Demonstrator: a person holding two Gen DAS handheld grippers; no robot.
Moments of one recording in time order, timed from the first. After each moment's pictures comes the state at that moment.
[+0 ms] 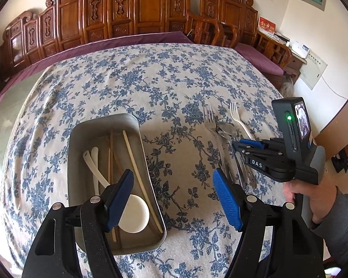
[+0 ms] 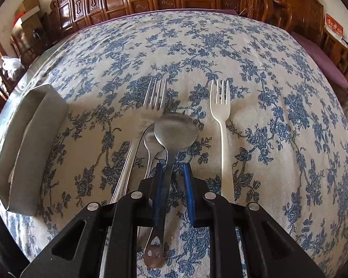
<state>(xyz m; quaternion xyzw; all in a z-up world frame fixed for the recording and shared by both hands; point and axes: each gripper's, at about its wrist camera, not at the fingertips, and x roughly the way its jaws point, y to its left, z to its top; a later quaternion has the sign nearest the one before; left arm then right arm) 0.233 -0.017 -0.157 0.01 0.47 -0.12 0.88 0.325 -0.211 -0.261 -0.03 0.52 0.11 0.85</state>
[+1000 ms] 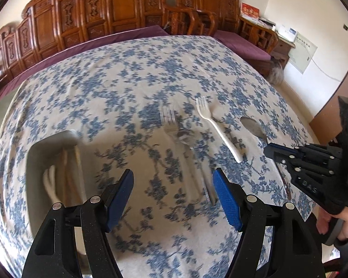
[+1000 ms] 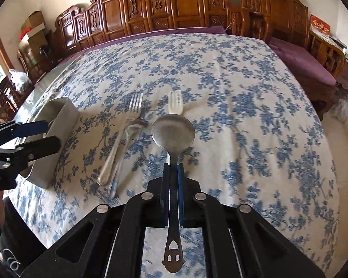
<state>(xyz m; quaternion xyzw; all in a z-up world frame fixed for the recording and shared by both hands) 0.259 -0.105 -0.176 0.05 0.48 -0.16 0.86 0.256 -0.298 -0.210 0.01 0.47 0.12 0.87</state>
